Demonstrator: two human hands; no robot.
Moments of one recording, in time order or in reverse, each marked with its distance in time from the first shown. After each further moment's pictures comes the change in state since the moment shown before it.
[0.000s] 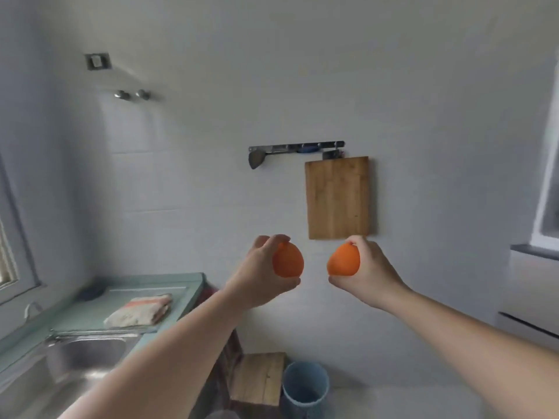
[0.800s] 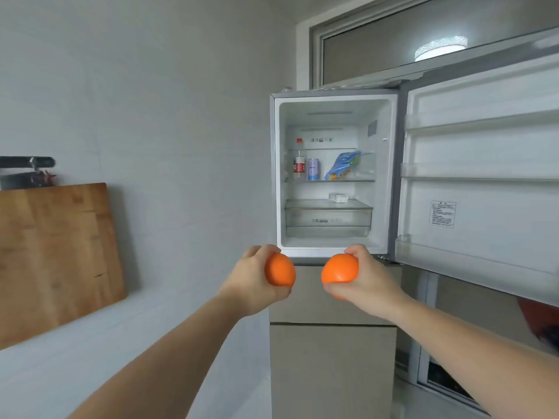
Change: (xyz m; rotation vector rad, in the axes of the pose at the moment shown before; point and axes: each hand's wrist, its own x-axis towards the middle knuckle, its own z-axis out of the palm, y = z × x) left_hand 0.250 0.209 0.295 -0.477 -0.499 0.630; right_hand 0.032 0.199 -0.225 -0.320 0.610 0.597
